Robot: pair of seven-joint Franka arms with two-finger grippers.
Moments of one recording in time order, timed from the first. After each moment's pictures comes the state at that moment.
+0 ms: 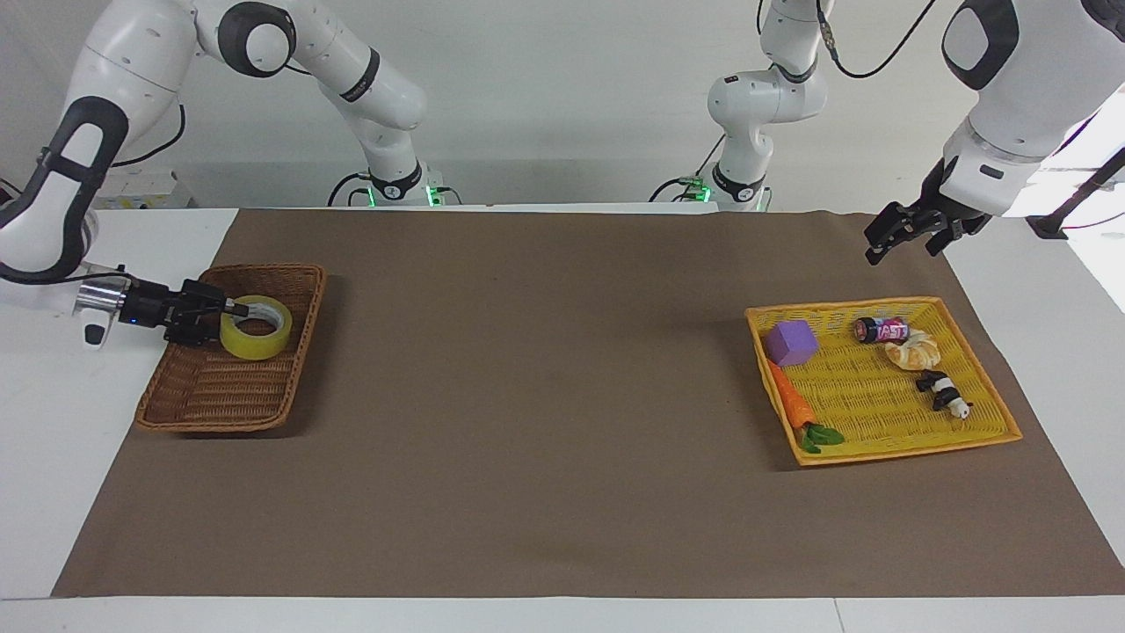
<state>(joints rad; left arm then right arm) 0.02 0.02 -0.11 -1.55 0.00 1.53 -0.14 -0.55 0.50 -0.12 -1.69 0.62 1.47 -1.09</state>
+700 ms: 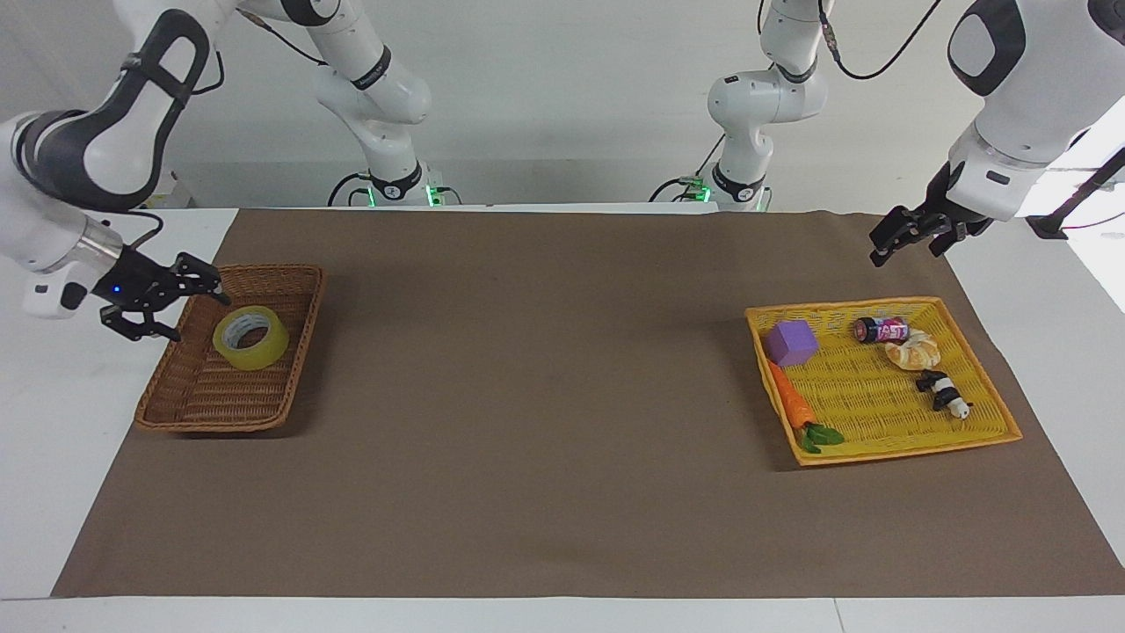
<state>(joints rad) 0.02 0.02 -0.09 -1.56 0.00 1.53 -0.14 -0.23 0.17 -0.11 -1.65 0.18 1.67 -0.87</state>
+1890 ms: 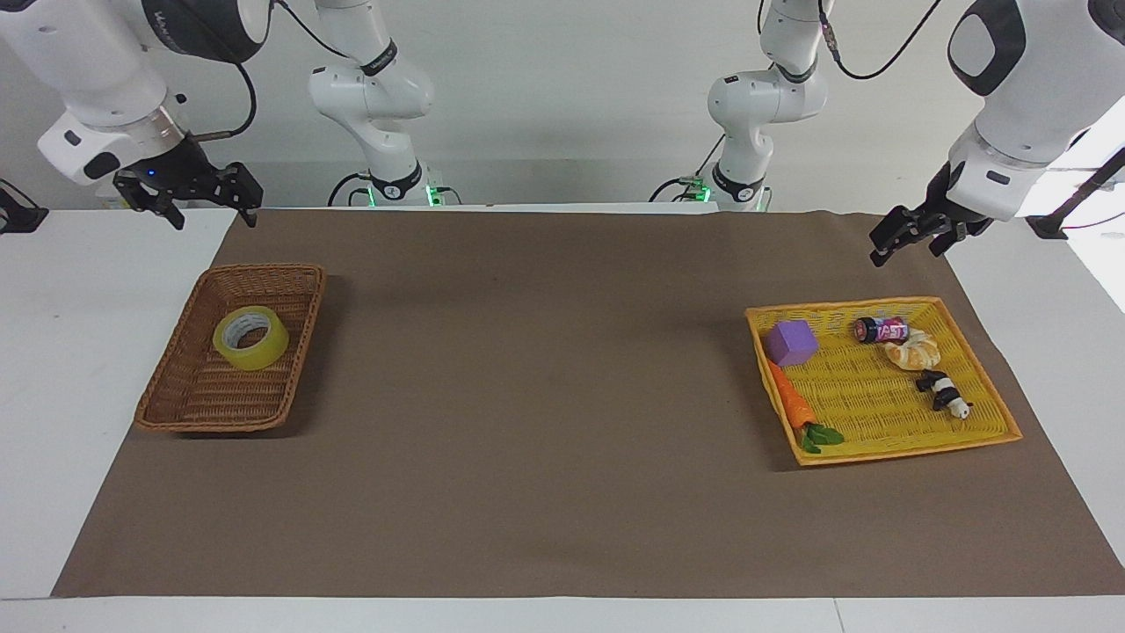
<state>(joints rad) 0.02 0.02 -0.09 -1.56 0.00 1.53 -0.14 -0.02 -0.04 -0.13 -1.59 -0.10 1.44 -0.22</state>
